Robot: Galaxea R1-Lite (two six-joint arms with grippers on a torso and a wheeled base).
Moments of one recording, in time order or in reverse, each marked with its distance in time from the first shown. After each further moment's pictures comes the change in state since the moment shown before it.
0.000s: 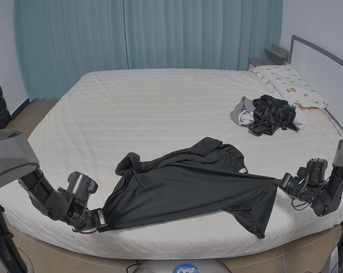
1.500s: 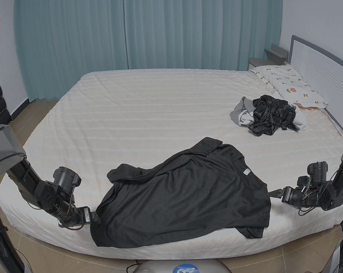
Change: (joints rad) left arm 0.138 -0.006 -0.040 0.074 -0.034 0.134; right arm -0.035 -0.074 -0.028 0.402 0.043 -0.236
